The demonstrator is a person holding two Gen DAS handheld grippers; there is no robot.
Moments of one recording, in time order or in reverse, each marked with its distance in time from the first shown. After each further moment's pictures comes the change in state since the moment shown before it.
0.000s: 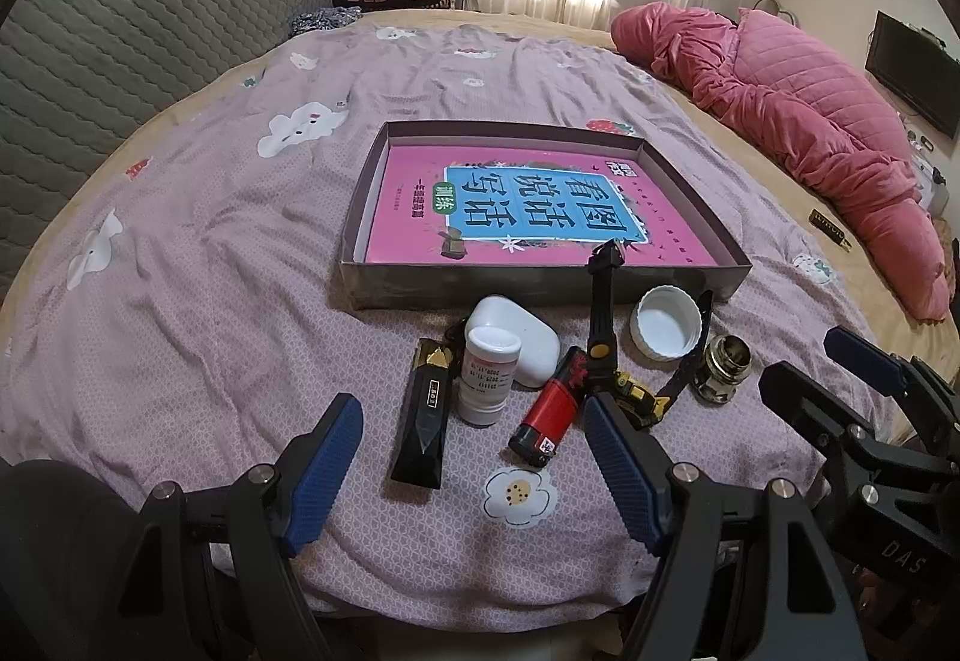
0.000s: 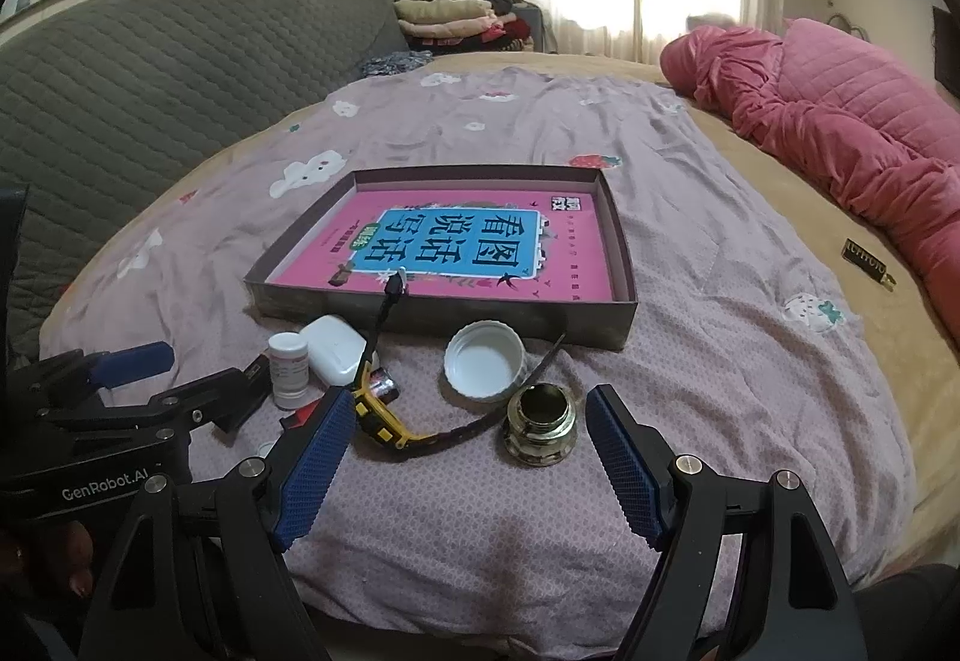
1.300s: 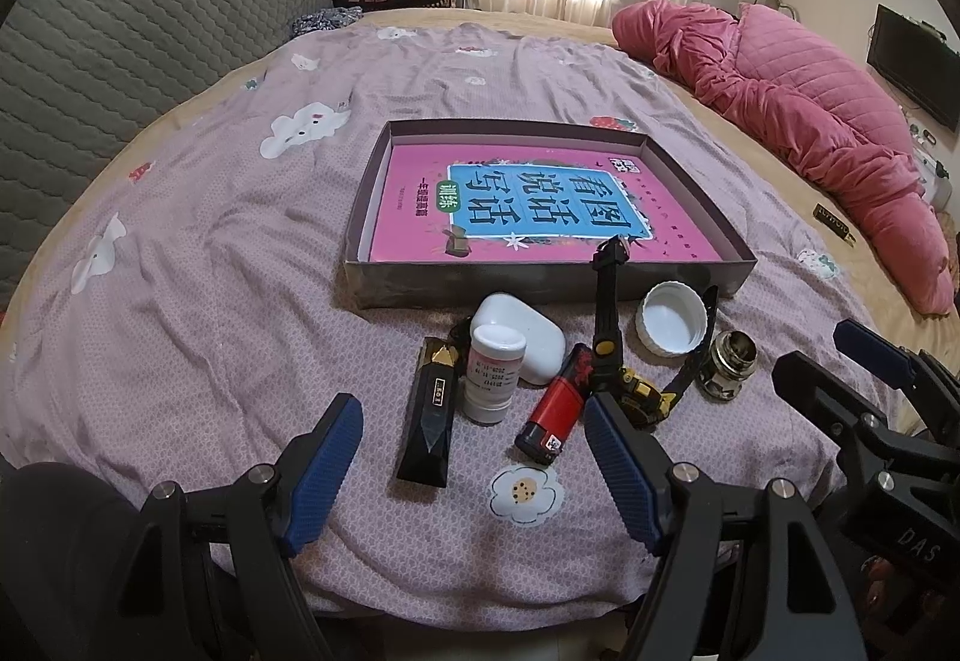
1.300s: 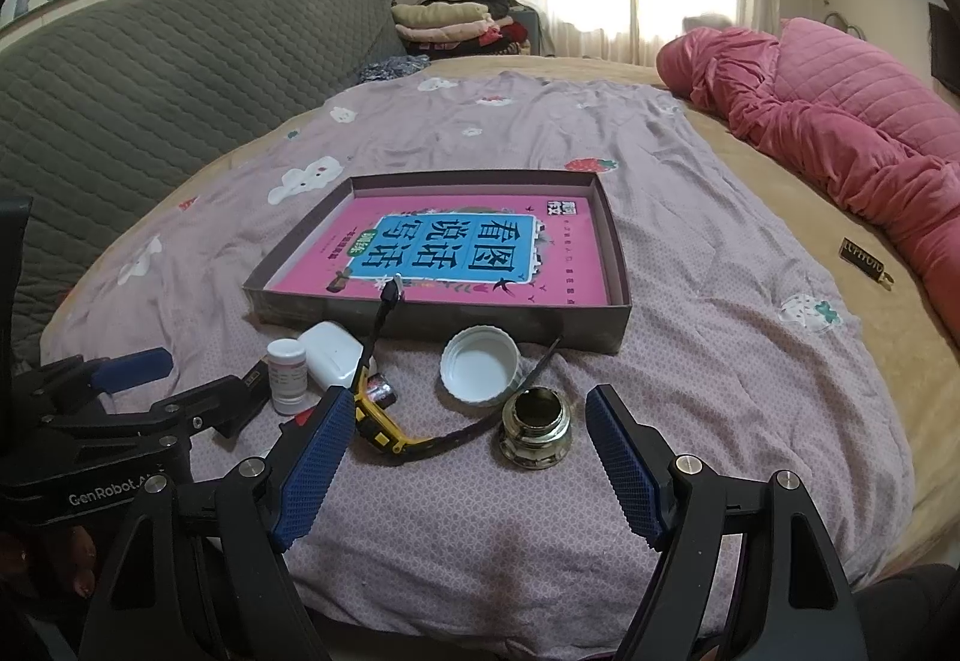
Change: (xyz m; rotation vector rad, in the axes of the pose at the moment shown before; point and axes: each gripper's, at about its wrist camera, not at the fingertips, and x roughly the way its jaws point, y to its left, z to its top) left arm 0.001 0.002 0.000 0.007 0.008 0.009; right arm -0.002 -0.003 0.000 0.011 0.000 0.000
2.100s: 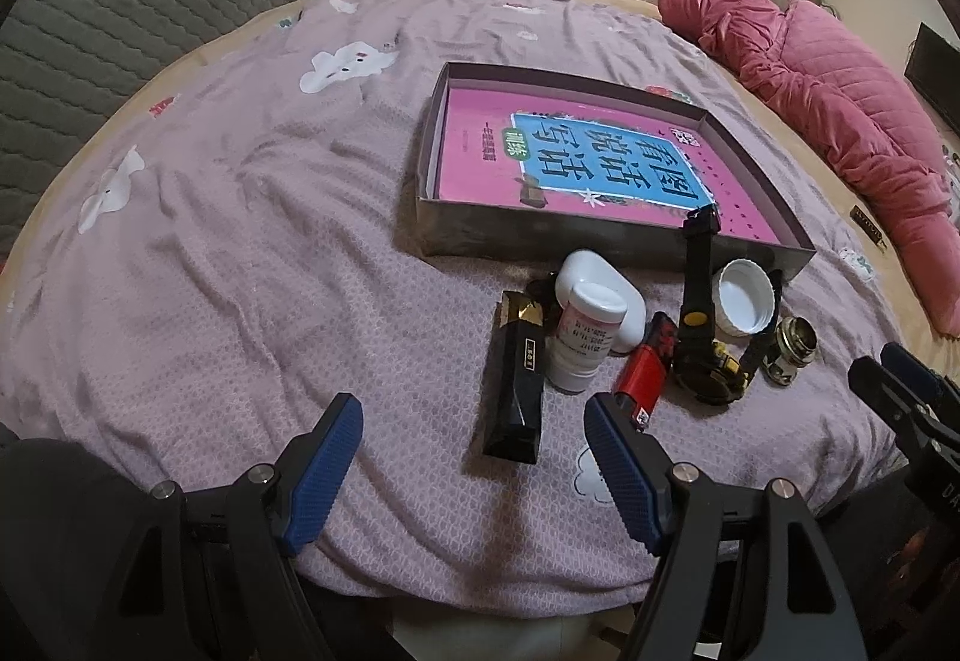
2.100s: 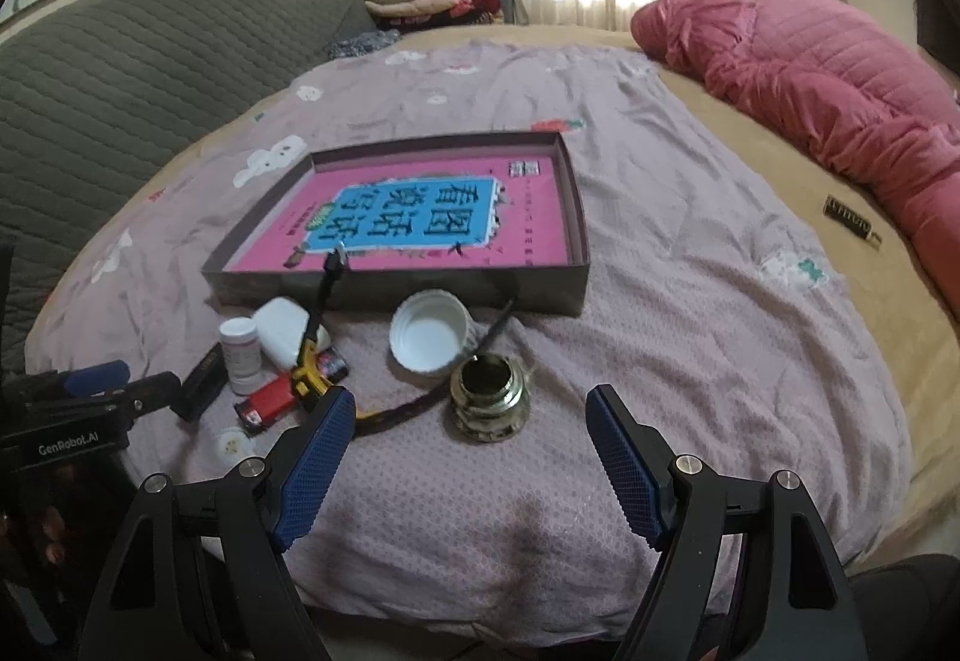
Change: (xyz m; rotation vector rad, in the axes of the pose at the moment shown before) left arm 0.023 0.037 -0.005 -0.073 0.105 0.026; right arm 0.015 -0.027 -0.009 0.061 0.090 -0.032
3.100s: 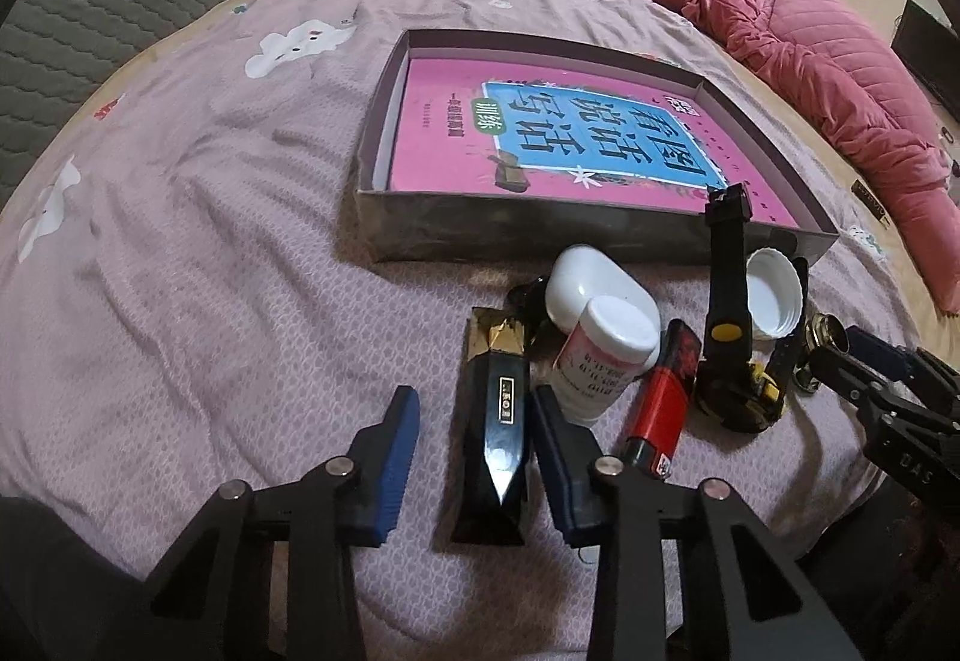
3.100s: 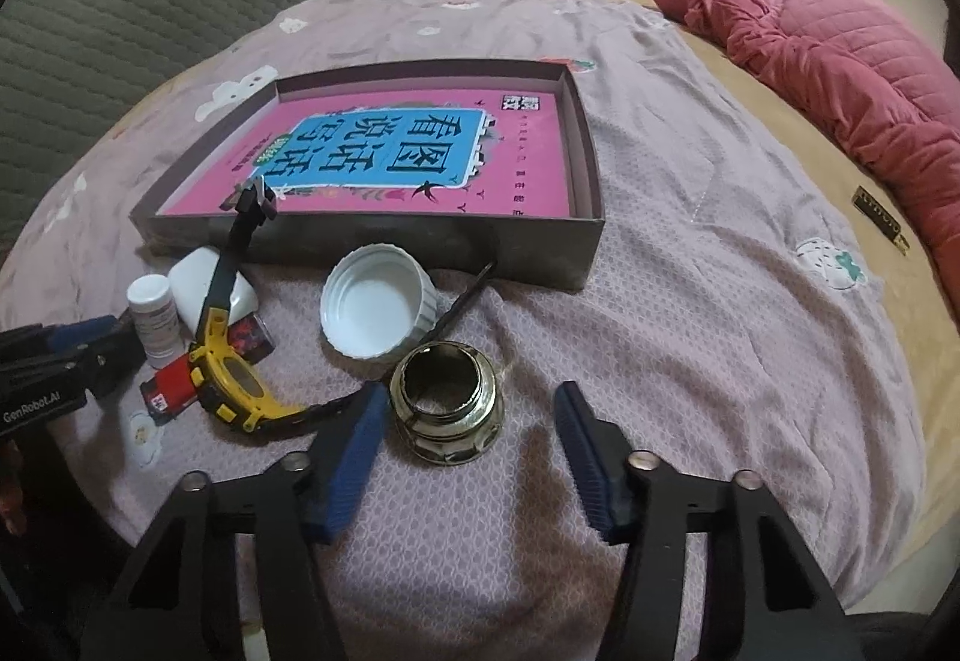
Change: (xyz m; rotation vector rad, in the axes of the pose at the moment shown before) left arm 0.045 -0.010 0.014 0.052 0.048 -0.042; right arm 0.067 -0.005 0.008 -0.078 0.122 -0.034
